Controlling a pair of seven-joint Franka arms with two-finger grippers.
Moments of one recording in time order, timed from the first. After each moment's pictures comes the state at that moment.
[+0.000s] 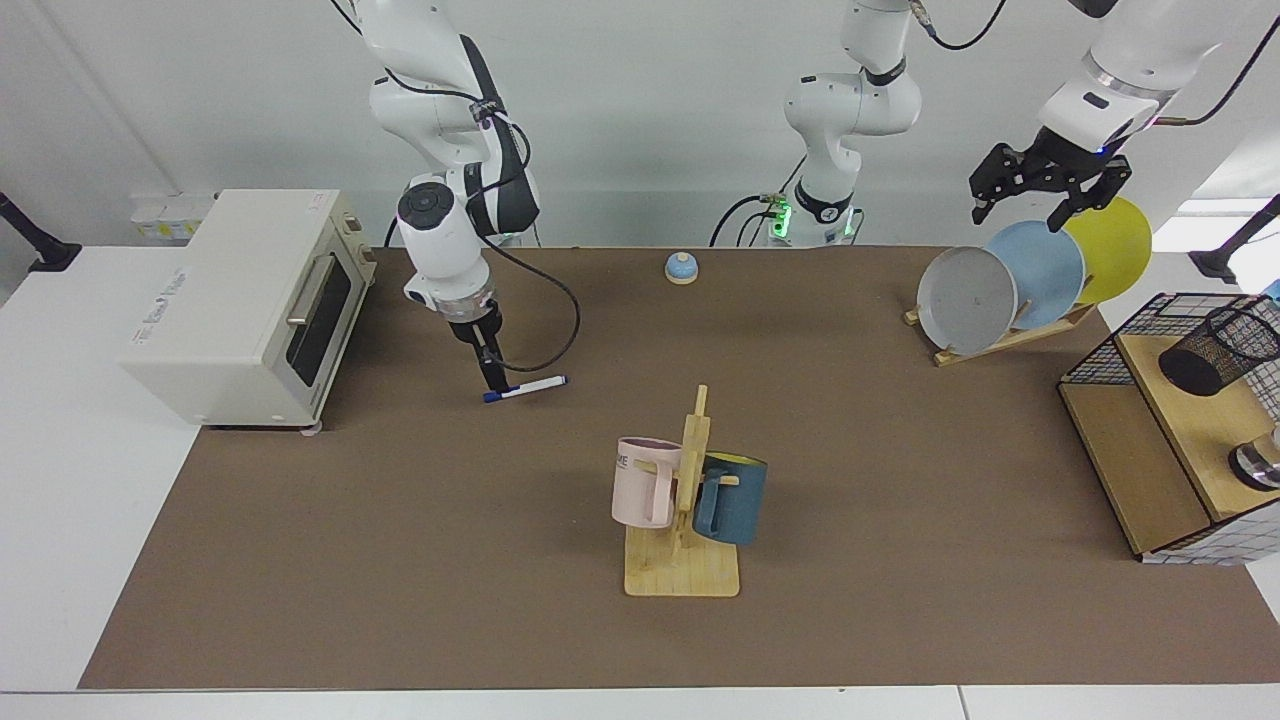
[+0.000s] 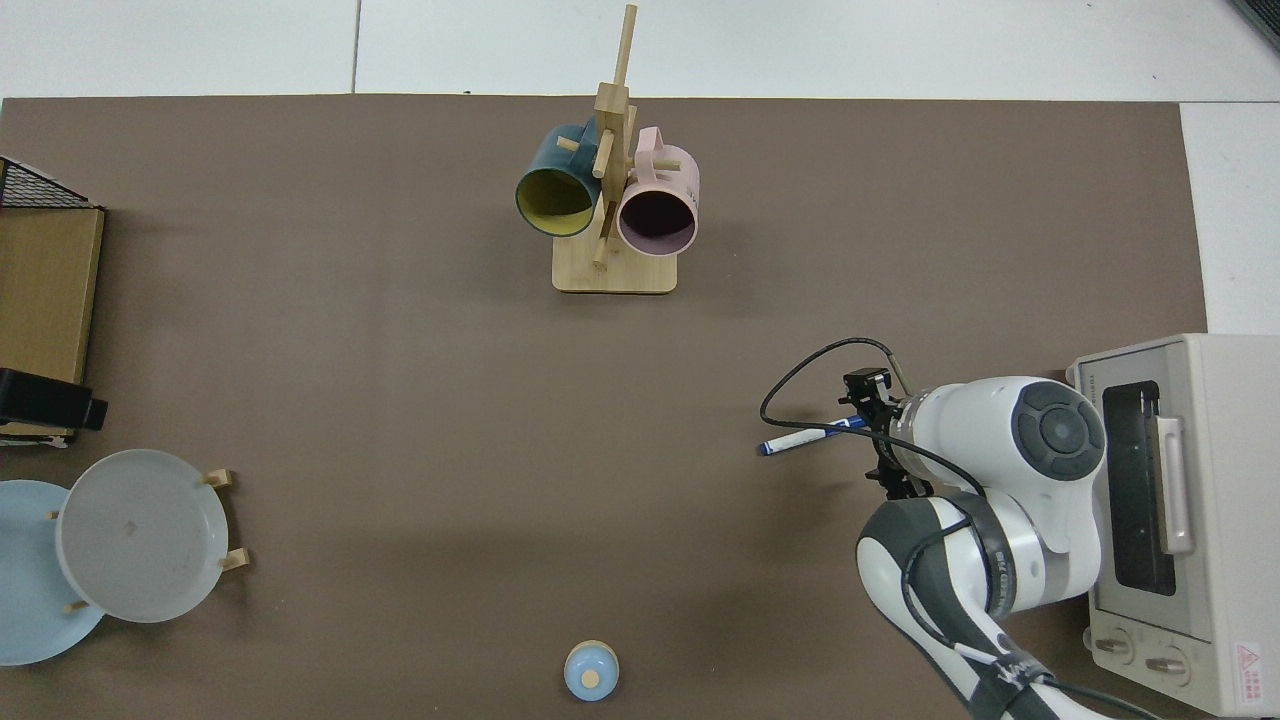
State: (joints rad) left arm -0.10 -0.05 0.13 -1.52 -0.01 1.40 0.20; right arm 0.08 0.02 0.15 -2.37 0.10 2.44 1.42
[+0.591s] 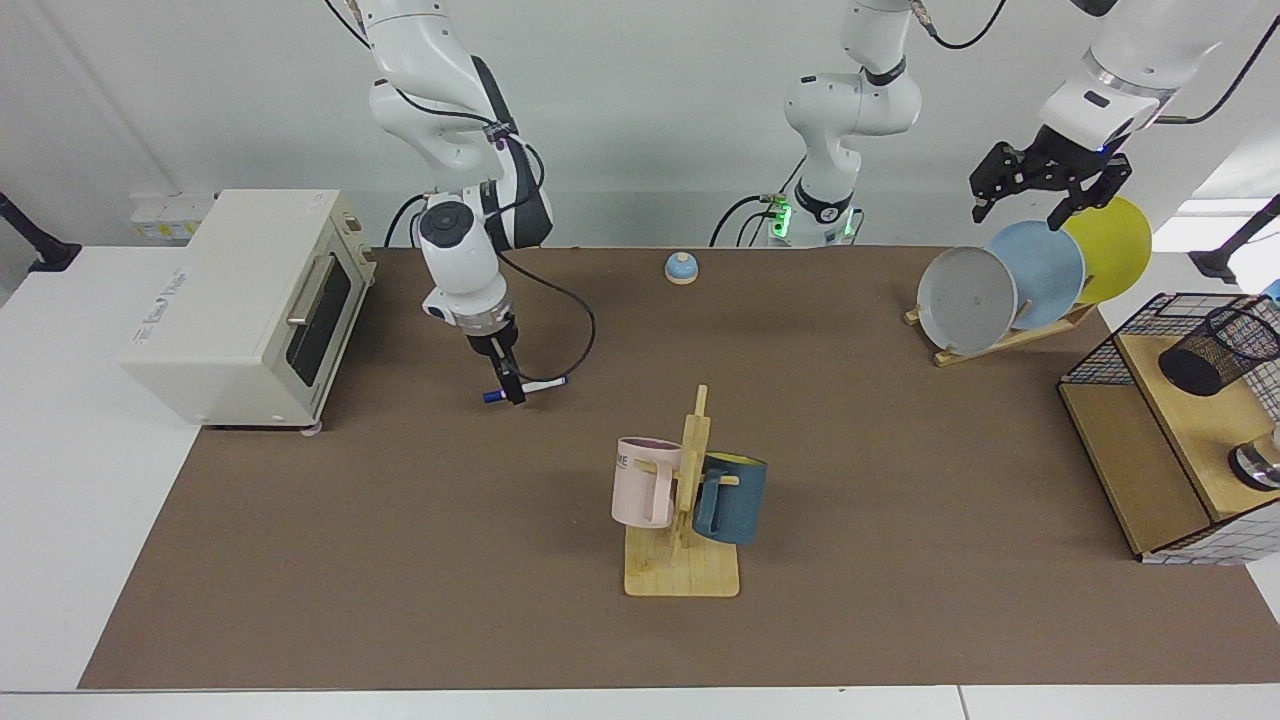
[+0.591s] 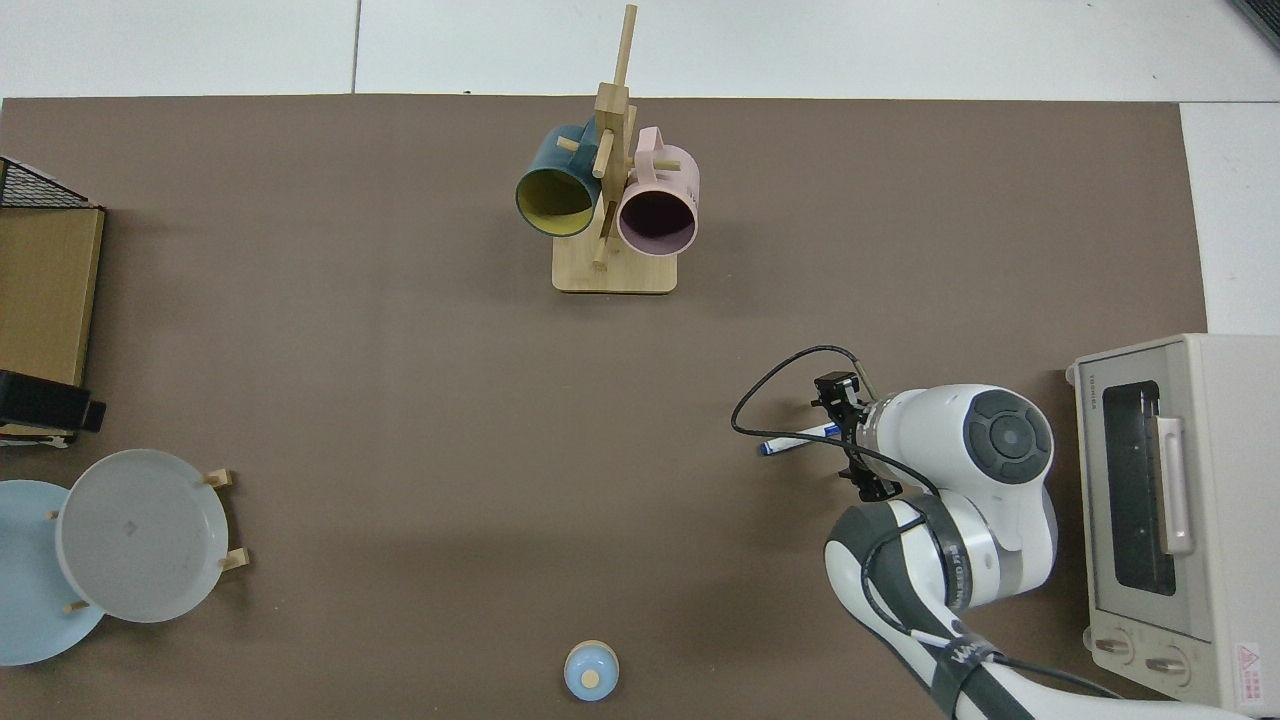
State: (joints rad) left arm -0.10 -0.05 0.13 -1.52 -0.01 1.39 0.20; right arm 0.13 0.09 0.15 -2.38 0.10 2.54 1.42
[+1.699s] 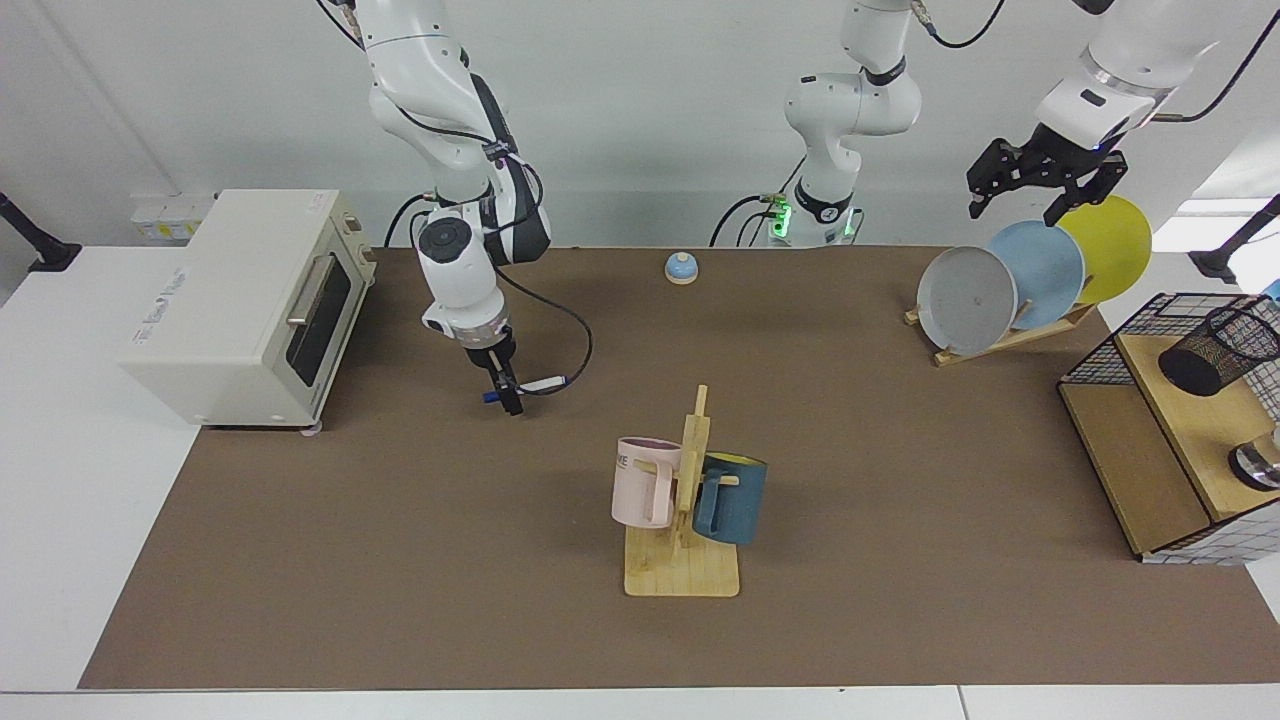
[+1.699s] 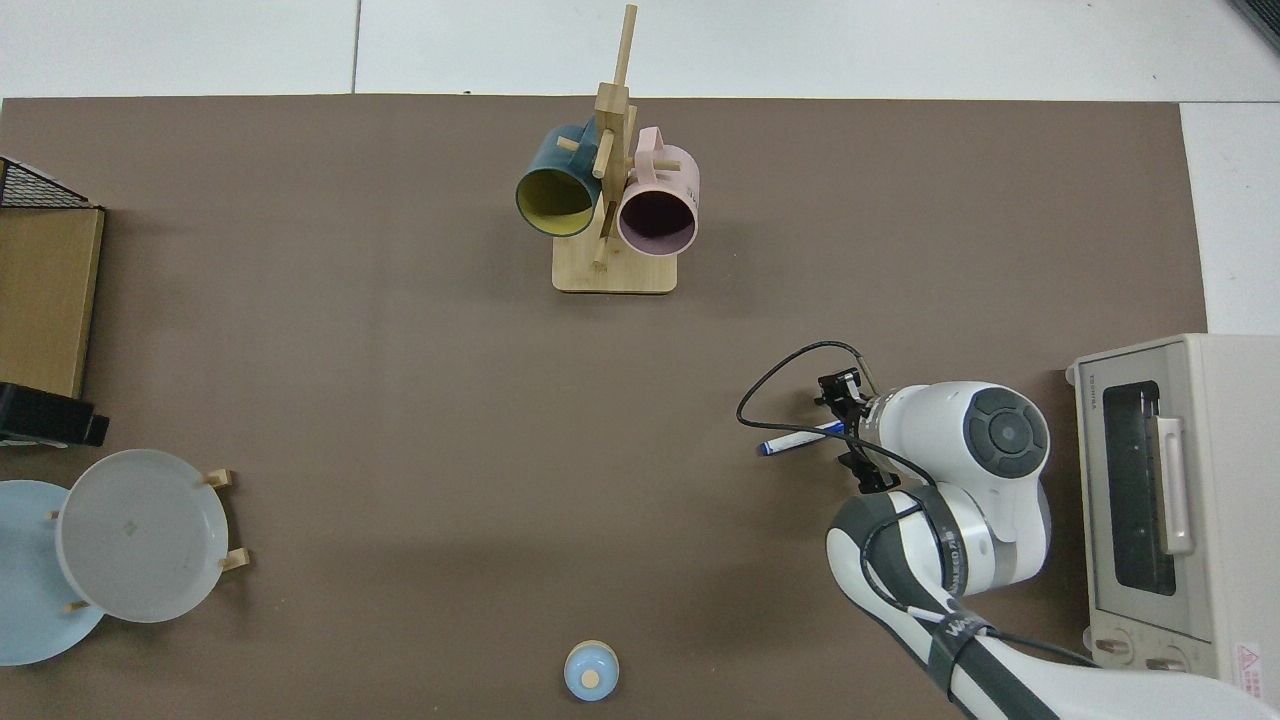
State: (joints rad) left arm -0.10 -0.06 0.13 -1.52 -0.01 1.36 0.20; right arm 0.11 0.14 0.15 -2.37 0.10 2.61 1.41
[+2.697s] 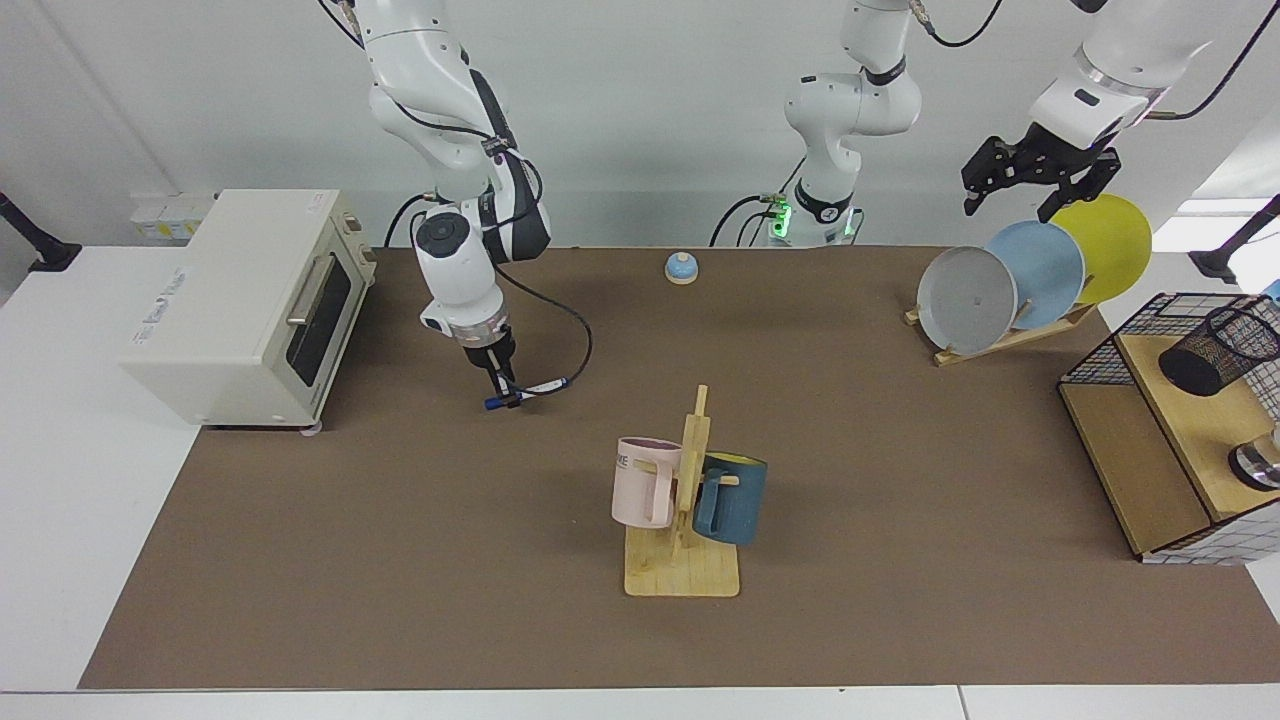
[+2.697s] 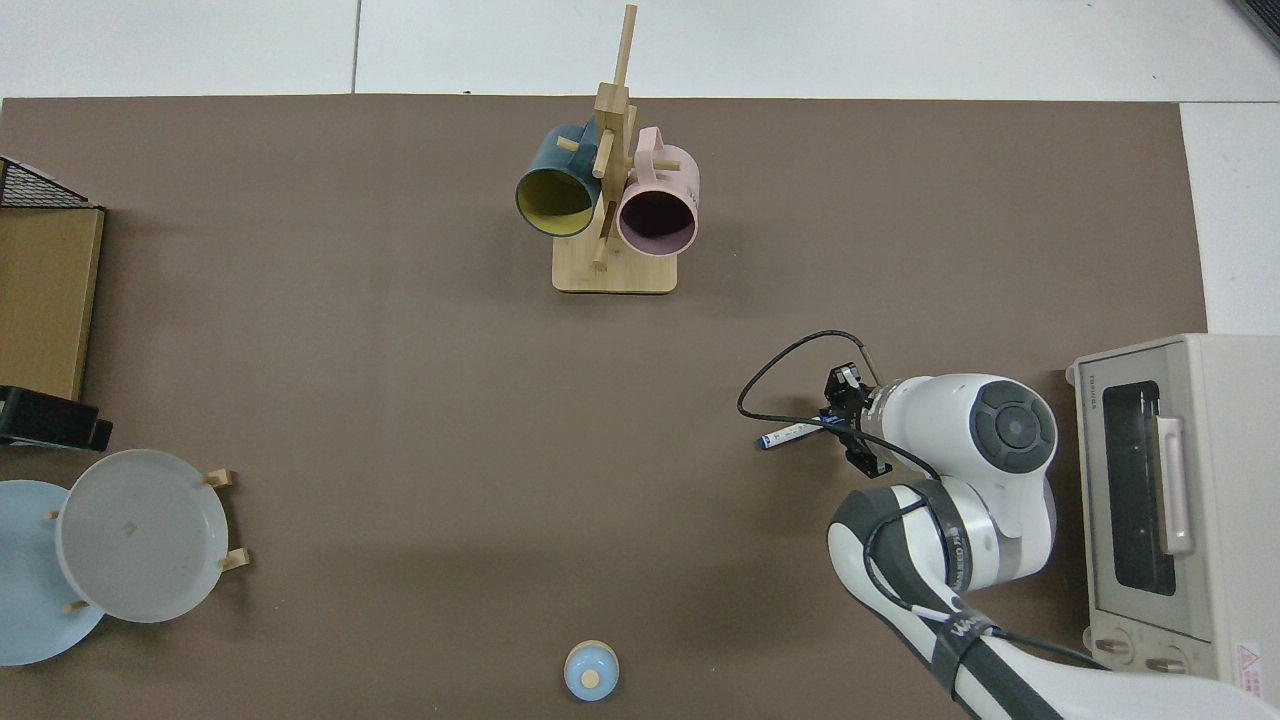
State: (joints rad) left arm -0.10 -0.06 0.12 -1.52 -0.01 1.35 0.18; right arm 0.11 0.13 0.15 -2.35 0.10 2.60 1.42
